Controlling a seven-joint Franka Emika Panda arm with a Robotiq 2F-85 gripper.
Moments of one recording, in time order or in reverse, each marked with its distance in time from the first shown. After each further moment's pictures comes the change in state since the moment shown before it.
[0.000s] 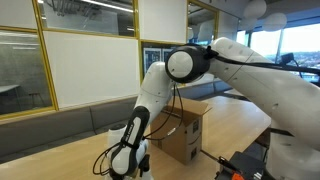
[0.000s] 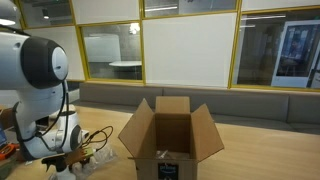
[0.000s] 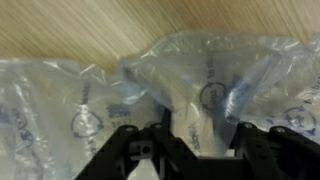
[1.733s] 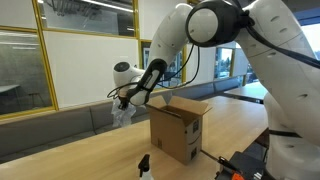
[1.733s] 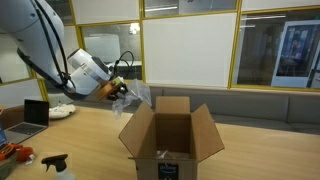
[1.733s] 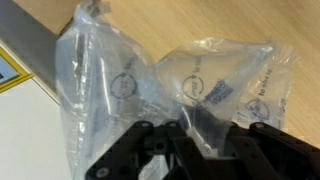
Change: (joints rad) arm 0.250 -0.420 -0.589 0.047 -0.508 -0.097 0.452
